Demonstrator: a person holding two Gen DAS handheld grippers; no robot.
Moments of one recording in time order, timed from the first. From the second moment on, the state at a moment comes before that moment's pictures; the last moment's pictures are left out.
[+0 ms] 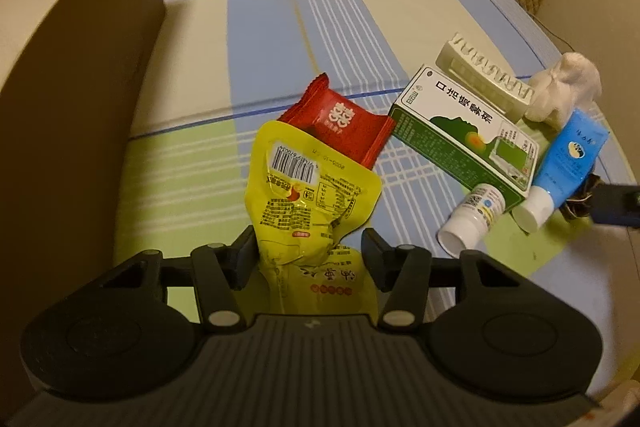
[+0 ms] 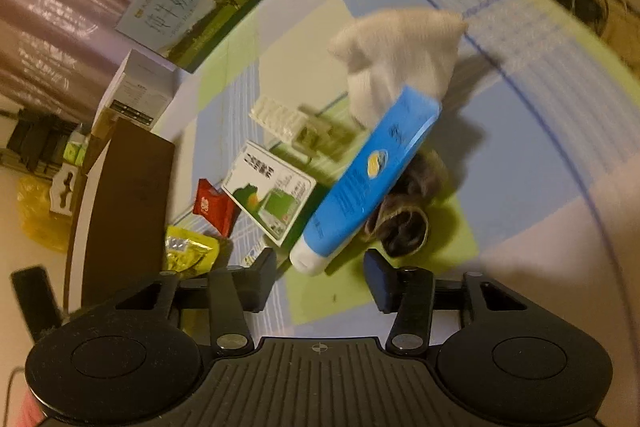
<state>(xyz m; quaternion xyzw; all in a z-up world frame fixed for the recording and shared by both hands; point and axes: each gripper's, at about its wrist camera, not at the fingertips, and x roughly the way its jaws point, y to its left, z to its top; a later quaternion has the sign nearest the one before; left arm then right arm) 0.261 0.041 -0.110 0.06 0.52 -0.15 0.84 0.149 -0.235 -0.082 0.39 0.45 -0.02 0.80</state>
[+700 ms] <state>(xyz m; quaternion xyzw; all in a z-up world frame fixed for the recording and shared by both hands) 0.209 0.079 -0.071 -0.01 0.50 -0.11 0.86 0.145 -0.245 -0.104 0.50 0.38 -0.05 0.78</state>
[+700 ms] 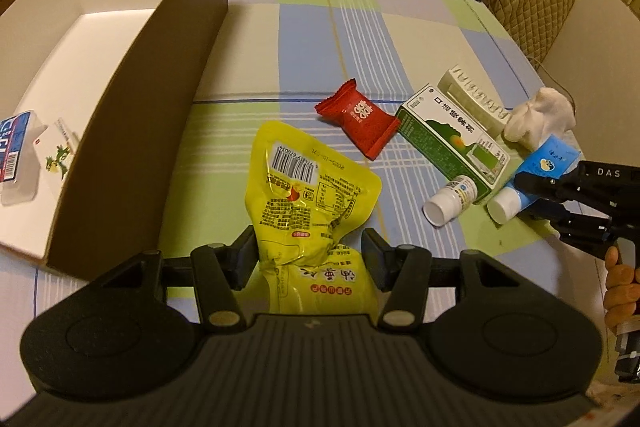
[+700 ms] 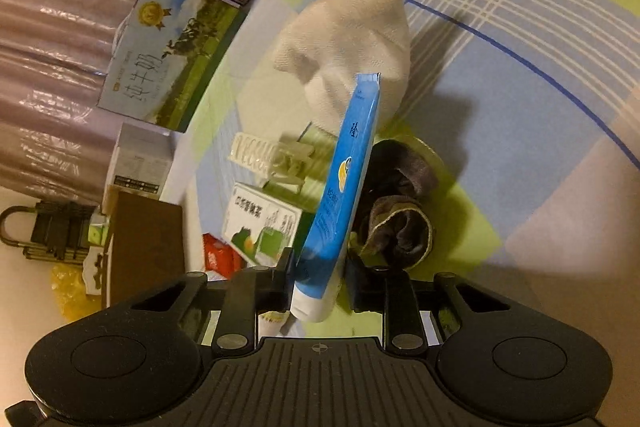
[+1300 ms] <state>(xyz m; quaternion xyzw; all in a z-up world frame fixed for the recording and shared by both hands) 0.178 0.088 -0.017 -0.03 0.45 -0.13 0.88 0.145 -0.185 -0.023 0.40 0.43 0.06 0.81</state>
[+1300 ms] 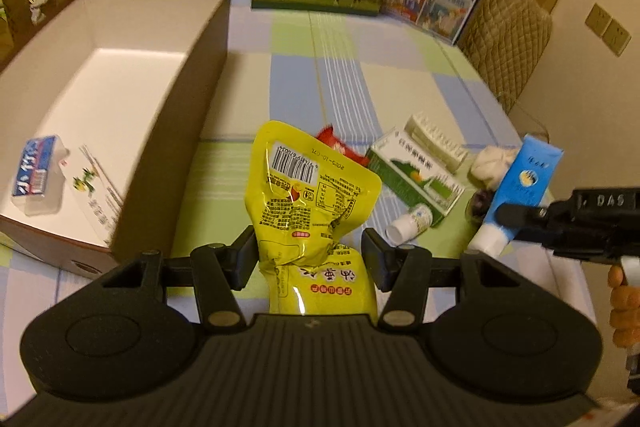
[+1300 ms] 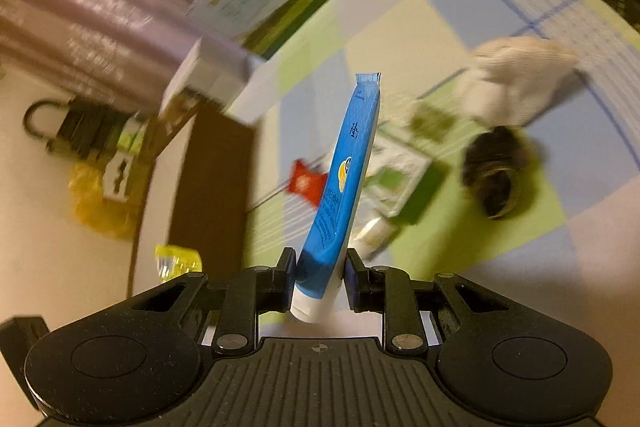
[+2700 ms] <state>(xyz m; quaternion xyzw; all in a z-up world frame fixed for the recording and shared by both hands) 0.266 0.270 0.009 -0.06 0.44 -0.03 0.90 0.349 0.103 -0.009 0.08 0.53 0.19 0.82</state>
